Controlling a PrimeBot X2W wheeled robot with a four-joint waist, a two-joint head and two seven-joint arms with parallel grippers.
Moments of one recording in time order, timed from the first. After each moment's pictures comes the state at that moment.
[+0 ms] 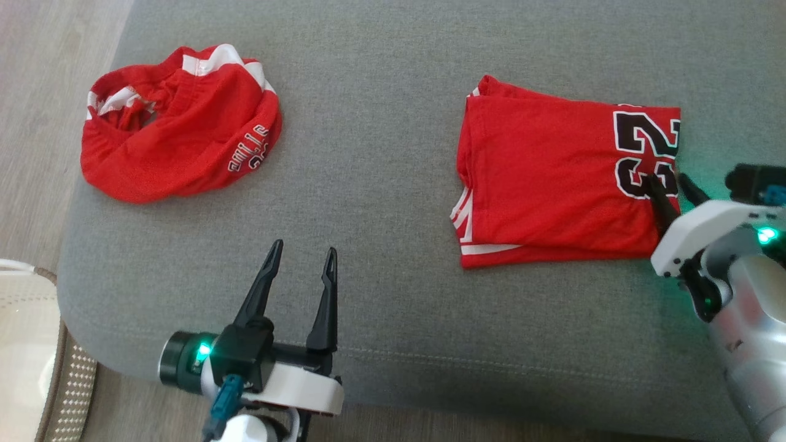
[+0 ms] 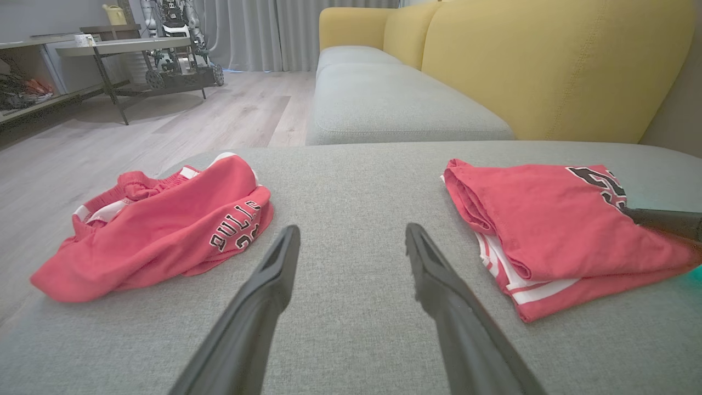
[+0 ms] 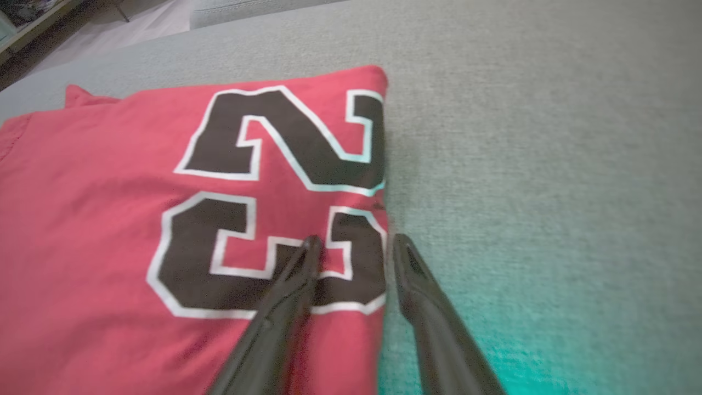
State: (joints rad) left arm 0.01 0.06 -0.40 -0.02 -0.07 0.17 -0.25; right arm -0.64 -0.28 0.12 1.01 0.42 0.13 -0.15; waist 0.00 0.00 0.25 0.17
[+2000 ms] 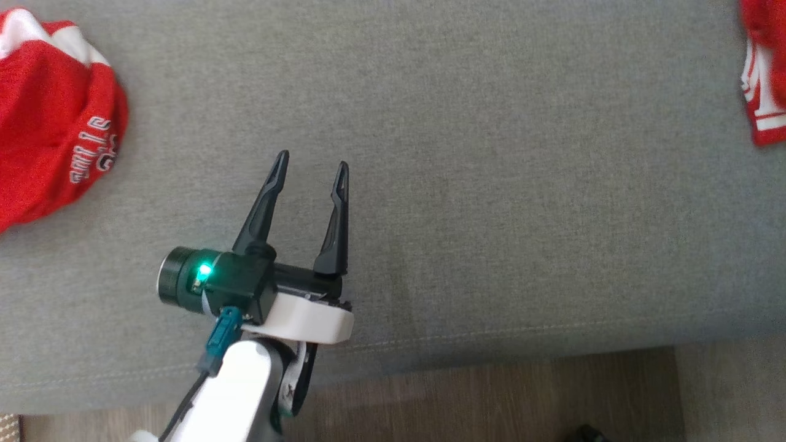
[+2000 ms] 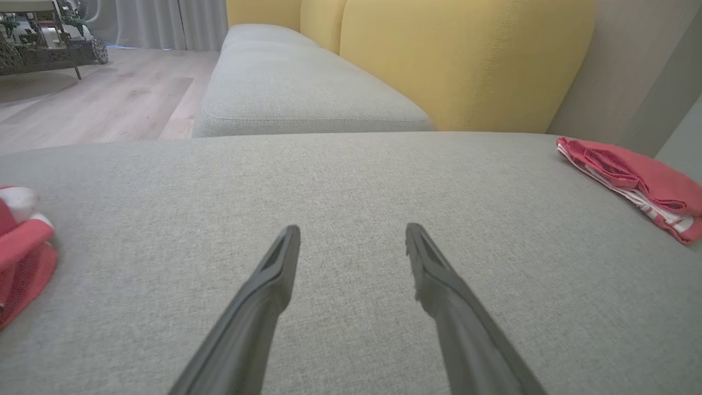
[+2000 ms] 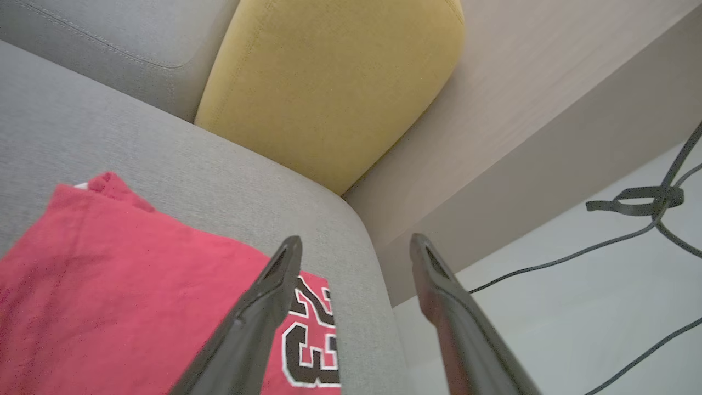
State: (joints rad) left arm -0.20 0.05 -0.43 -0.02 -0.10 0.17 -0.25; right arm -0.88 -0.53 -0.35 0.68 -0.35 0.13 -0.10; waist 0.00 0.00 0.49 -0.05
